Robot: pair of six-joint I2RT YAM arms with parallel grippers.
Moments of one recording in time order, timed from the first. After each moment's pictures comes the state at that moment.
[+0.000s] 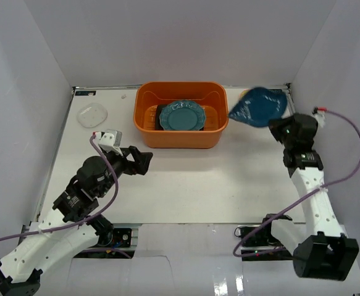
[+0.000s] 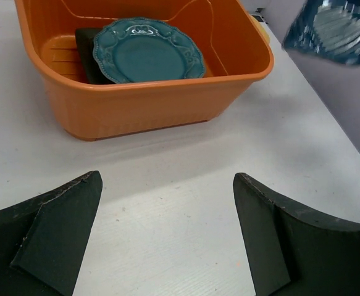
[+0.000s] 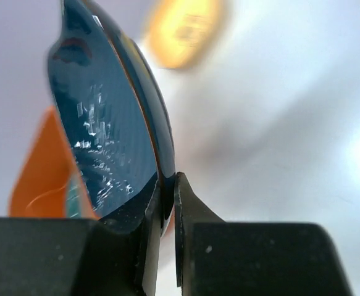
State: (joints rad) left arm -0.74 0.53 0.71 -0.33 -0.24 -0.37; right arm -0.15 0.90 0.68 -0.20 0.03 0.89
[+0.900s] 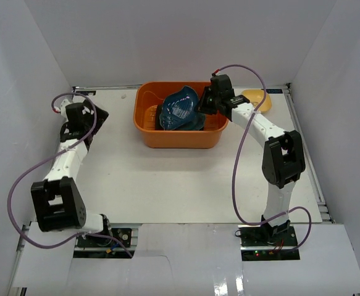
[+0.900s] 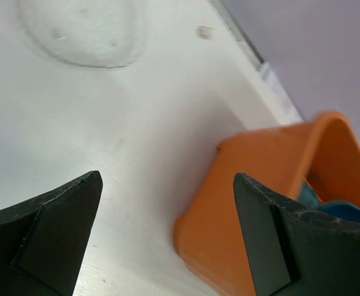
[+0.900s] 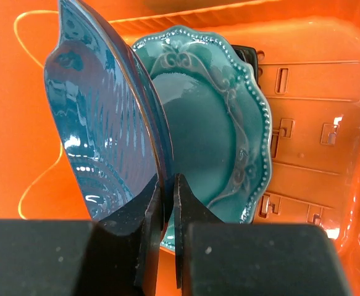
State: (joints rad) left arm 0.10 1.35 1.01 -0.12 -0.06 -0.75; right arm 0.46 1.93 1.66 -0.35 -0.12 0.61
